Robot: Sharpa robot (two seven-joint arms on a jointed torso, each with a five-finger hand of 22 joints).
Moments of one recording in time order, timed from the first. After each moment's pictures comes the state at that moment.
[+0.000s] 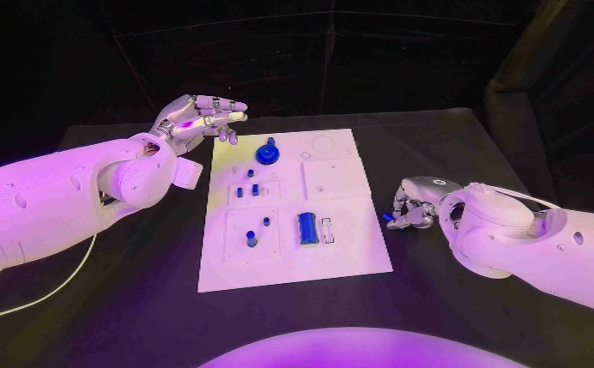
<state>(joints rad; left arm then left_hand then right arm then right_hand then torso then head) 1.26 -0.85 -0.13 1.38 -0.06 -0.10 0.42 1.32 -0.07 0.41 -0.09 0.05 1.00 0.18 0.19 0.08 1.03 0.10 0.37 0.10 1.17 0.02 0.99 0.57 0.18 1.14 0.12 0.64 0.68 1.03 -1.08 -0.07 1.81 -1.61 -0.17 -0.64 1.39 0.03 -0.25 0.11 0.27 1.00 0.09 0.27 0.34 1.34 0.02 1.10 1.20 1.47 -0.06 1.45 1.31 0.05 1.47 0.05 1.41 1.31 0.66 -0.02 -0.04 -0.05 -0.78</state>
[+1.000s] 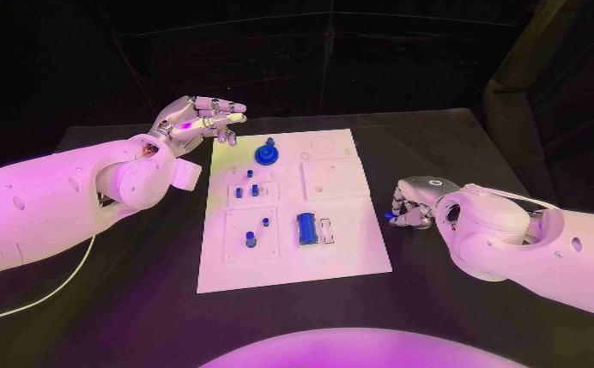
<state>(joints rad) 1.26 -0.85 -0.13 1.38 -0.06 -0.10 0.42 1.32 -0.07 0.41 -0.09 0.05 1.00 0.18 0.19 0.08 1.03 0.10 0.37 0.10 1.17 0.02 0.99 0.56 0.18 1.14 0.12 0.64 0.68 1.03 -1.08 -0.08 1.83 -1.68 -0.15 -0.67 1.47 0.09 -0.07 0.07 0.26 1.06 0.08 0.22 0.23 1.35 0.00 1.11 1.21 1.47 -0.07 1.46 1.31 0.05 1.46 0.04 1.42 1.31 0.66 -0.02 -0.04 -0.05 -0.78</state>
